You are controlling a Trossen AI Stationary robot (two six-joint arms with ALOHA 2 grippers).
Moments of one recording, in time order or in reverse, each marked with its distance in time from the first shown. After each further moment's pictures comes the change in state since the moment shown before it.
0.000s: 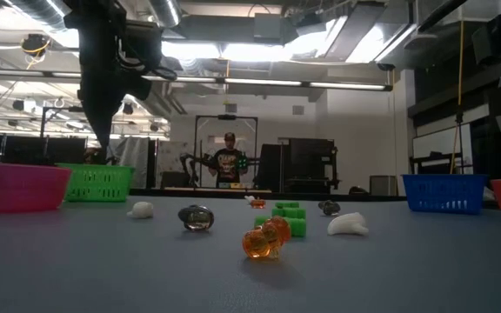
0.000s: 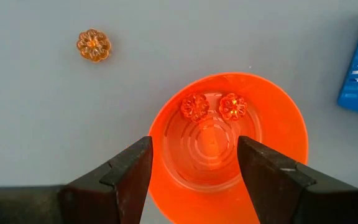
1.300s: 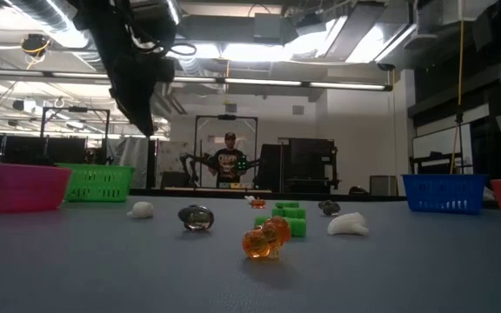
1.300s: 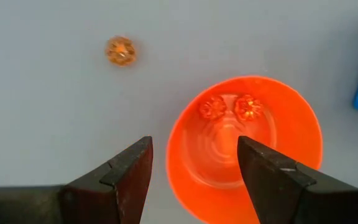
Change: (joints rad) left arm -0.109 0.000 -0.001 0.297 0.000 0.000; right arm 0.000 0.000 0.045 0.000 -0.029 0.002
